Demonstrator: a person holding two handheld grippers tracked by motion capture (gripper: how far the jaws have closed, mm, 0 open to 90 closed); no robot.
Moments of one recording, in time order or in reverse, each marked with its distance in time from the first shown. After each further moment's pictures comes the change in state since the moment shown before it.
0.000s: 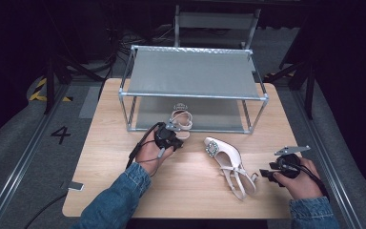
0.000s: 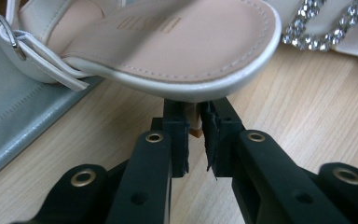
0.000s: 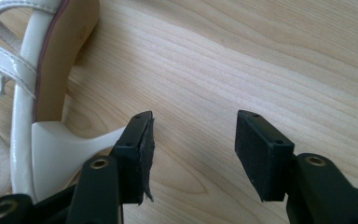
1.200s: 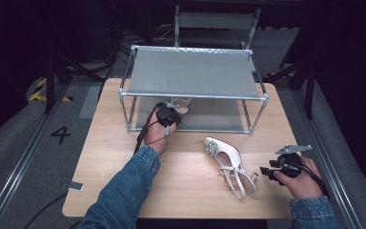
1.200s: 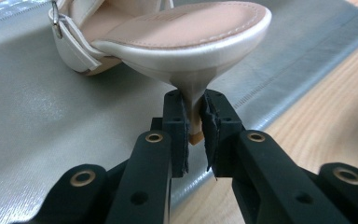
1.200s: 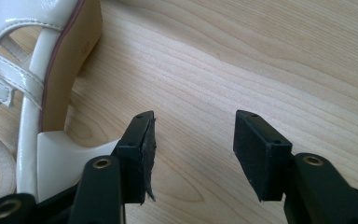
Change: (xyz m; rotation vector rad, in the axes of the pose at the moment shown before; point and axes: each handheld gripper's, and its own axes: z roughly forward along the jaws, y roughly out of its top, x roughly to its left) left arm 0.059 0.039 0.034 -0.100 0.175 -0.067; right arm 0.000 0.002 -0.004 -0.036 -0.008 -0.014
